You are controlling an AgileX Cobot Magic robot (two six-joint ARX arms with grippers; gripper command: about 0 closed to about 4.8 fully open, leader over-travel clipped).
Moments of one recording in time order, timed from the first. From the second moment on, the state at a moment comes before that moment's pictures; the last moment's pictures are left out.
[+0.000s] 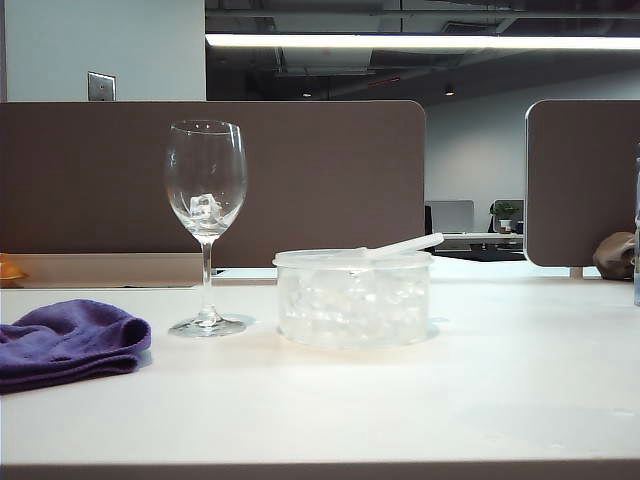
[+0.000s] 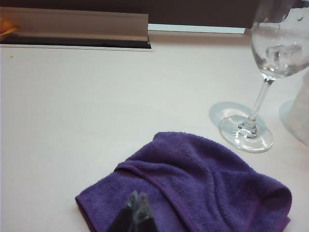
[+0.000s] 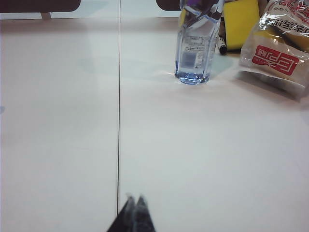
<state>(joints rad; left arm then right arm) -0.04 0.01 0.01 -0.17 0.09 -0.02 0.05 0.00 0.03 -0.23 0.15 0.02</state>
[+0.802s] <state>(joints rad) -0.17 0.15 0.06 -0.20 0.07 -0.02 0.05 0.00 0.03 -0.23 0.15 0.02</state>
